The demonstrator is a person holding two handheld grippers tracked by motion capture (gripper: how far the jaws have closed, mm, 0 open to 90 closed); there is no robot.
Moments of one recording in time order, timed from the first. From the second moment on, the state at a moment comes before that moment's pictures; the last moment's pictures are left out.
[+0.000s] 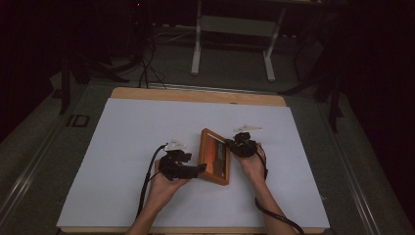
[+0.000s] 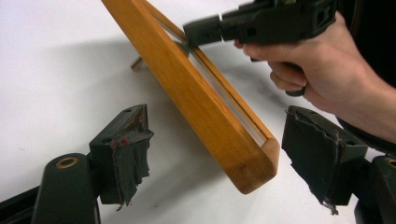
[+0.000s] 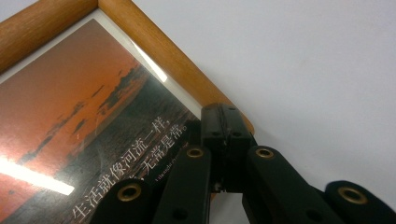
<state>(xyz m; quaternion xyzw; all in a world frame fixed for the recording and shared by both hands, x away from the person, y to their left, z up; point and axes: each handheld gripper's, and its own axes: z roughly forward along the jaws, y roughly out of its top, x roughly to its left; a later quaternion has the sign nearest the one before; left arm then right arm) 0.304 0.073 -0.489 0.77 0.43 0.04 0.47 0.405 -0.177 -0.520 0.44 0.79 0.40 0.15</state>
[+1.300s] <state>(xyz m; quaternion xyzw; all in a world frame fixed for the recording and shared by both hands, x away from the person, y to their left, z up) 0.310 0.040 -0.503 0.75 0.47 0.01 0.47 0.383 -0.205 -0.492 0.40 0.79 0.42 0.18</state>
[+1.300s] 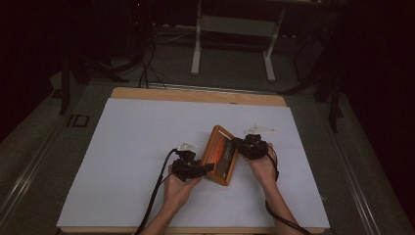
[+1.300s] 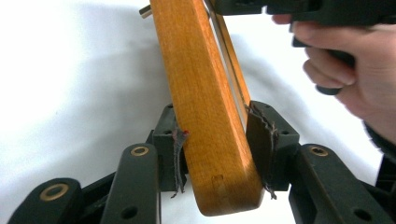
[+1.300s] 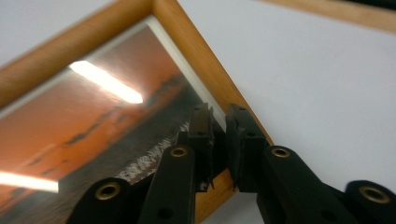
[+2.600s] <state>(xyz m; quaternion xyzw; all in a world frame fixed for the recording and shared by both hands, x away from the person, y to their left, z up) 0.282 -0.043 -0.478 0.80 0.32 0.15 0.48 0.332 -0.261 -0.437 0.38 0.76 0.46 0.25</state>
